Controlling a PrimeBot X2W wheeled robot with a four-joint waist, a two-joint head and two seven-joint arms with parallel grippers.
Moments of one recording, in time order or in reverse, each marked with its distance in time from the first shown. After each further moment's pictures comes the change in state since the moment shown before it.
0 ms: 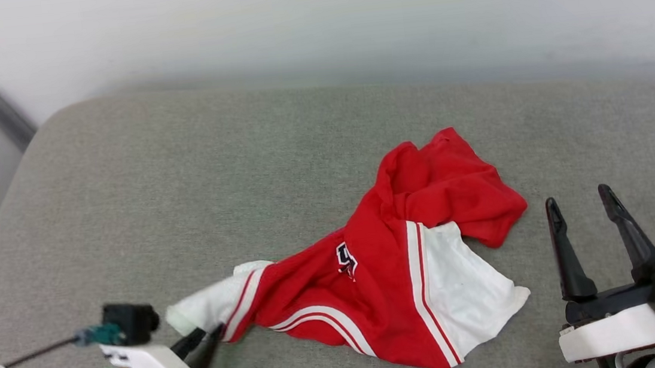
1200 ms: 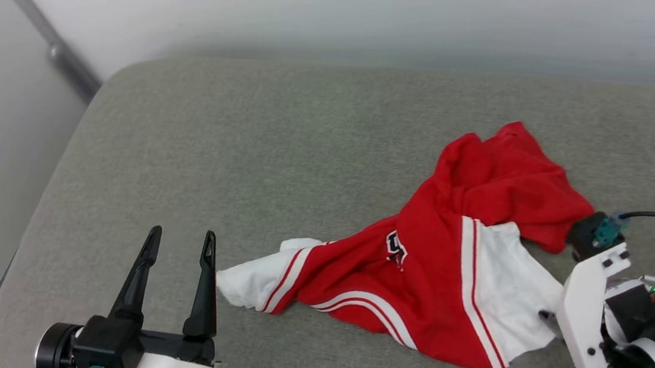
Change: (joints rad) left arm 0.149 -0.241 0.319 -0.258 0.606 0.087 -0.382; right arm -0.116 -0.236 0.165 -0.017 0.260 0.000 1.252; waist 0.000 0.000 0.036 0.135
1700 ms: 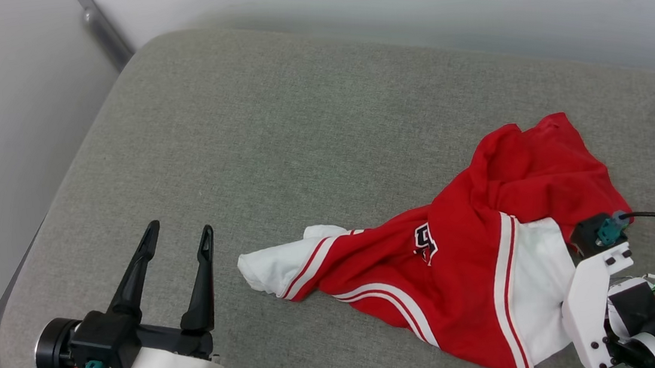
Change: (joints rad) left arm -0.007 -0.090 0.091 0.040 0.072 -0.097 0.000; right arm -0.030 0.008 0.000 0.145 -0.049 0.001 -0.050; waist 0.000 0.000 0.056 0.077
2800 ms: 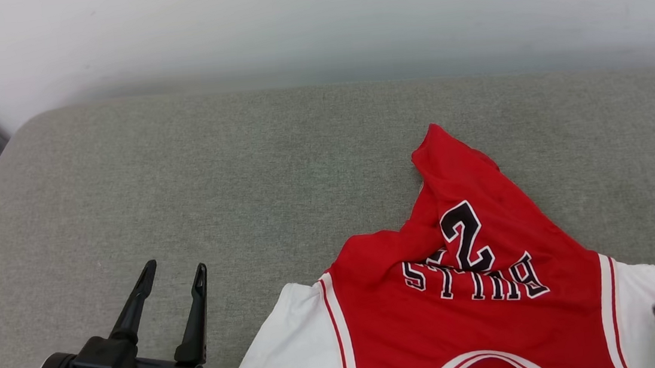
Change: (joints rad) left arm 0.074 -0.045 0.083 0.083 0.047 -0.080 0.000; right arm 0.225 -0.047 -0.331 -0.121 0.031 0.000 -0.172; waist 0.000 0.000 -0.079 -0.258
